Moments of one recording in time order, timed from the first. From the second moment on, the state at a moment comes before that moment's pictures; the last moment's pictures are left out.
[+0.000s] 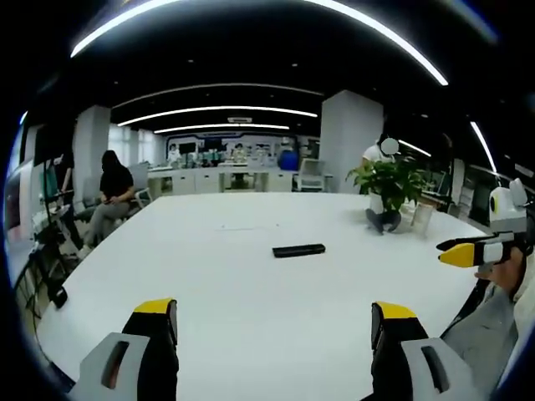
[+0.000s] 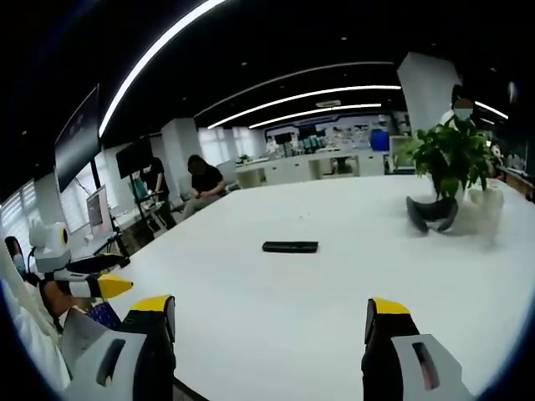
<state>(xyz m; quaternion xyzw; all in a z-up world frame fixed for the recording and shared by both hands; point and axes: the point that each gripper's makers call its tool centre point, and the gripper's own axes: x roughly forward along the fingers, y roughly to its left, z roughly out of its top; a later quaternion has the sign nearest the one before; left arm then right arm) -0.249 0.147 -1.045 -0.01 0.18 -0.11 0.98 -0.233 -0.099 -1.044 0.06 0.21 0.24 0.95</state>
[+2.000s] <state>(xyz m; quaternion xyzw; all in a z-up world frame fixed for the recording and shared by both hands) -0.253 0.153 -1.048 0.01 0.19 -0.12 0.98 -0.236 -0.101 -1.050 0.06 0.22 0.23 0.95</state>
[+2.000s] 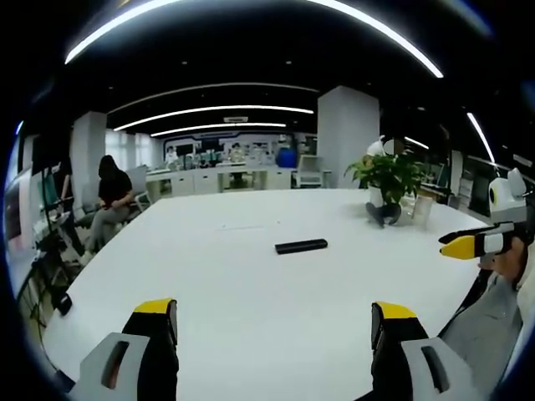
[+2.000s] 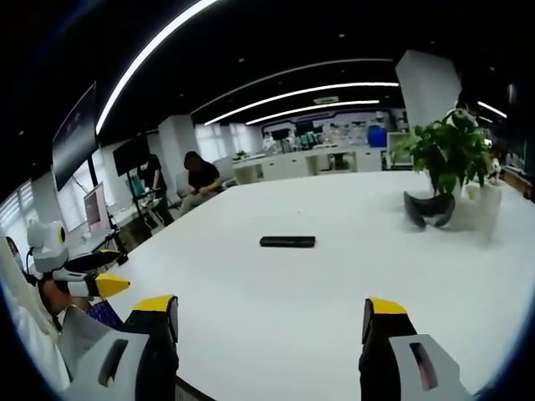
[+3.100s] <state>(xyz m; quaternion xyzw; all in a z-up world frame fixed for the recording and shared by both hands) -0.226 0.148 -1.035 0.05 0.20 -0.16 0.97 -0.243 -0.088 -1.052 0.08 0.25 0.27 0.93</state>
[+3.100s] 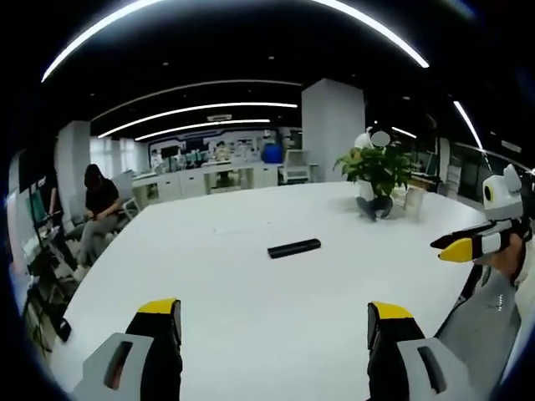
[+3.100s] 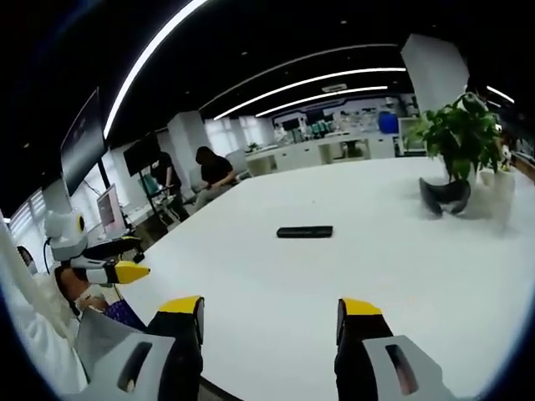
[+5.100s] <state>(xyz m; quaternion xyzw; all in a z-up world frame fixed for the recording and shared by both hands) 0.011 0.060 -1.089 0.25 0.28 -0.38 0.84 -0.240 -0.112 -1.087 0.03 0.34 0.26 0.90</state>
